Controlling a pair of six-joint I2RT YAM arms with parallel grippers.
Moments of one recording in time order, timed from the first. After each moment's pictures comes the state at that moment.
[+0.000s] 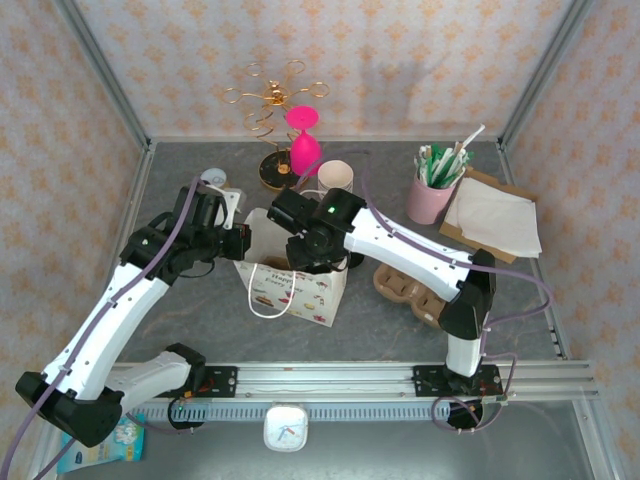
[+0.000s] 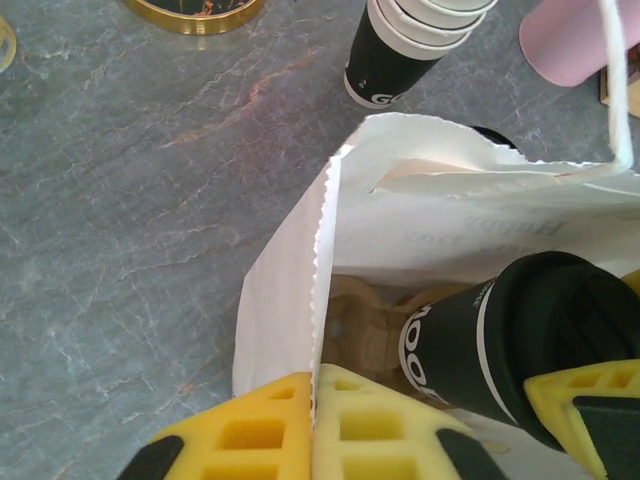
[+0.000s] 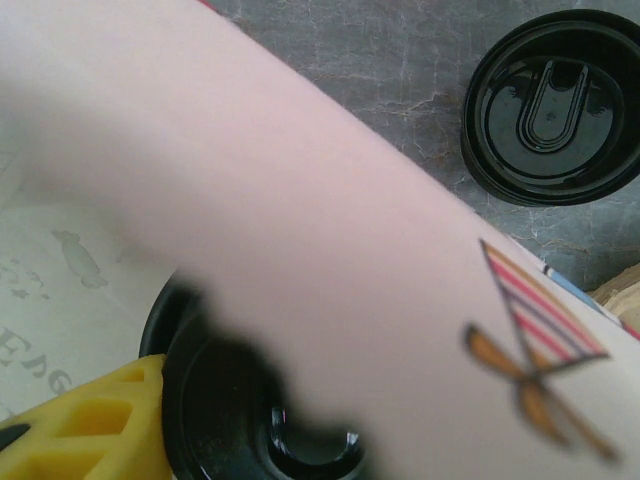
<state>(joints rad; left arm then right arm) -0.38 1.04 1.19 -1.00 0.09 -0.29 1.04 1.84 1.92 -1.38 0.12 0.70</state>
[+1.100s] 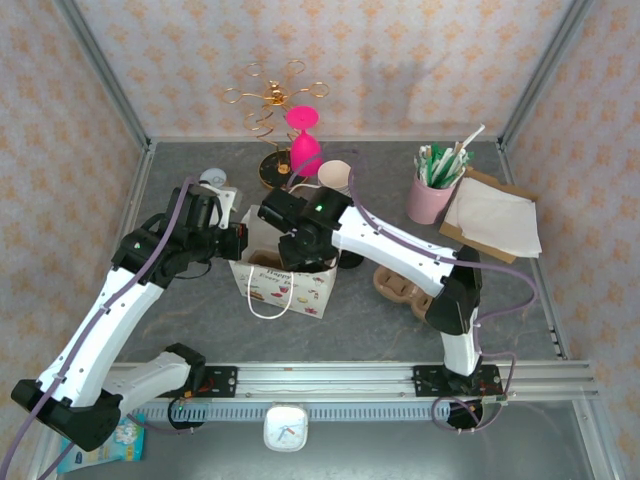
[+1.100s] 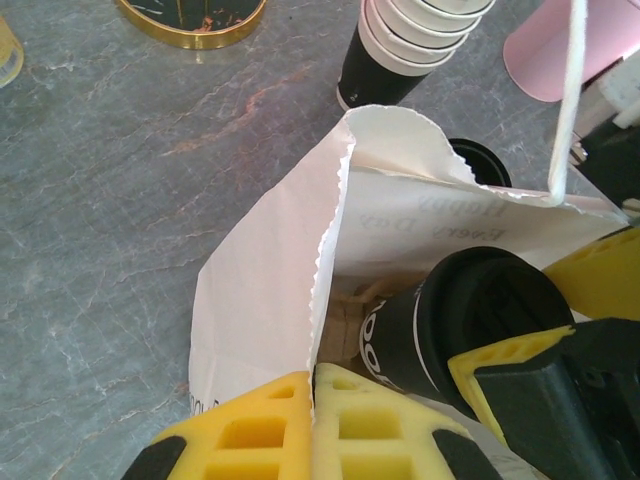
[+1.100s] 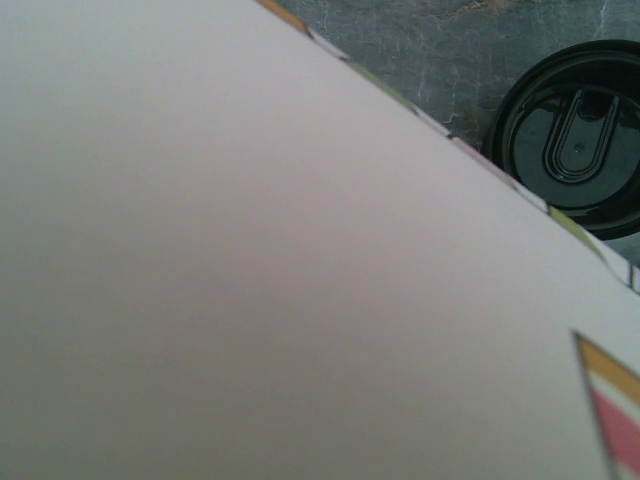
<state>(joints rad) -0.38 1.01 1.22 -1.02 0.09 -0.31 1.04 1.92 1.99 -1.38 0.12 0.69</state>
